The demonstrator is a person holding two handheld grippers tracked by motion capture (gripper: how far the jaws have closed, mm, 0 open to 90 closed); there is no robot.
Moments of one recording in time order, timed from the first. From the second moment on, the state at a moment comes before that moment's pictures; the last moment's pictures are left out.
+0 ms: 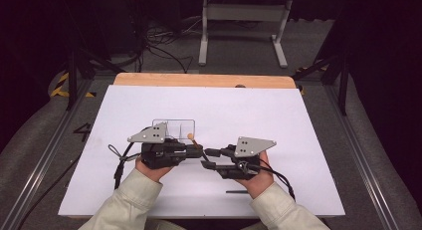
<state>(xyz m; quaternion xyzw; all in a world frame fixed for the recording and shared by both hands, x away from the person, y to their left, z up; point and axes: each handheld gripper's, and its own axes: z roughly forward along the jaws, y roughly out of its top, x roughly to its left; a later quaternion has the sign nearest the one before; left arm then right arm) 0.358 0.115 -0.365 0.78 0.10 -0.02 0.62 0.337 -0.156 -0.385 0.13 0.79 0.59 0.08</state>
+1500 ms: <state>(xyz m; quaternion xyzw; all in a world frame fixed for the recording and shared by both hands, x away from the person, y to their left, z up) 0.371 0.164 -0.325 0.80 0.20 0.11 0.55 0.337 -0.252 -0.387 0.23 0.76 0.58 0.16</state>
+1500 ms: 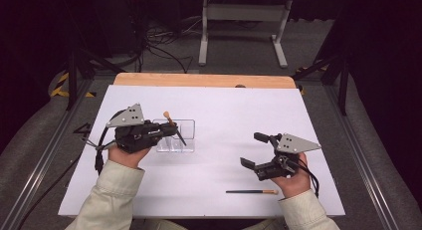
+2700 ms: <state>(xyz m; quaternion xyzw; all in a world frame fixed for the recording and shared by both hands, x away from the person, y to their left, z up) 0.384 0.164 -0.327 0.80 0.27 0.21 0.50 0.337 -0.283 -0.389 0.27 0.74 0.58 0.19</state>
